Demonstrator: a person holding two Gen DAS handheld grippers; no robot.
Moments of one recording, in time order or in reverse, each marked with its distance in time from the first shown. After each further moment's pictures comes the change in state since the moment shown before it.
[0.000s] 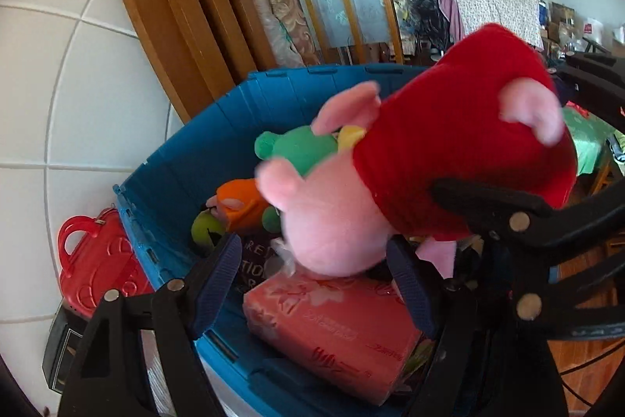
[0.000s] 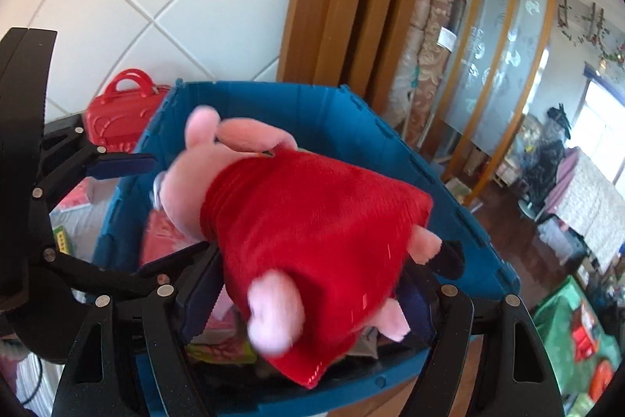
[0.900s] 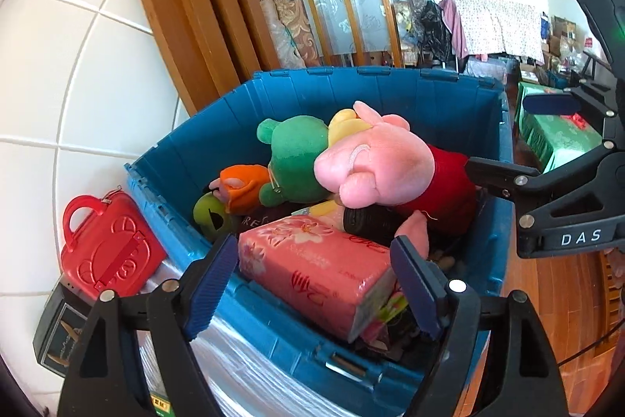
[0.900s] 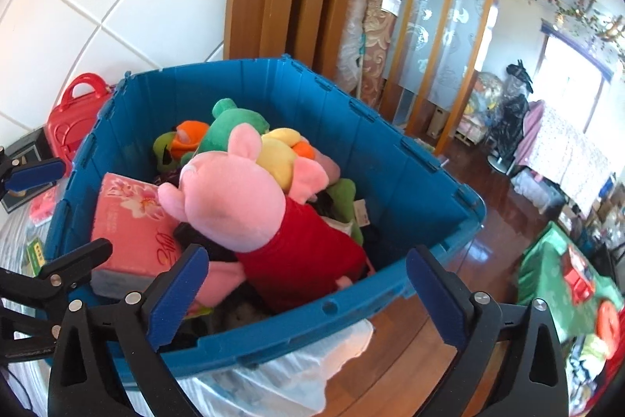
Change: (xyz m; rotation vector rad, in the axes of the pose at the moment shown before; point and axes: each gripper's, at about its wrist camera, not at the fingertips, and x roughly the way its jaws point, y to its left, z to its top) left arm -0.050 0.011 -0.044 -0.065 -0.054 -0.001; right arm -0.024 -0.028 -0.050 0.153 0.047 -0.111
